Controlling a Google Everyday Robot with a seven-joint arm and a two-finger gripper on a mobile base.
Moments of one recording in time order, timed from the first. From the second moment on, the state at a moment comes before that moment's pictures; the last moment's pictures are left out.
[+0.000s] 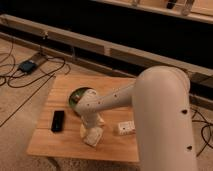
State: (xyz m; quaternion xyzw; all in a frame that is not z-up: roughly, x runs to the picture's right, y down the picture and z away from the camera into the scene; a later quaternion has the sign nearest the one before) arm -0.075 0.247 0.836 -0.33 0.17 0.45 0.81
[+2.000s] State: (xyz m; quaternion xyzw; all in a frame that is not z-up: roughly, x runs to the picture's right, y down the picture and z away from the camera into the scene) arm 0.032 0.032 0.829 -0.24 0.12 0.50 0.82
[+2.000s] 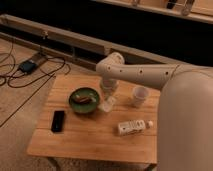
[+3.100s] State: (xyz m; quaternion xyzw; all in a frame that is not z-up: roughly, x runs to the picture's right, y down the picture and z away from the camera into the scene) arm 0.150 -0.097 0.829 -0.12 0.07 0.52 0.84
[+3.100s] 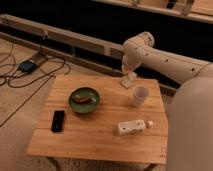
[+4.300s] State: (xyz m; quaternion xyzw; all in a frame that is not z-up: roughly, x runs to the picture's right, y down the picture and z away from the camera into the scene) arm 0.230 -0.045 0.832 -0.07 0.12 0.52 0.84
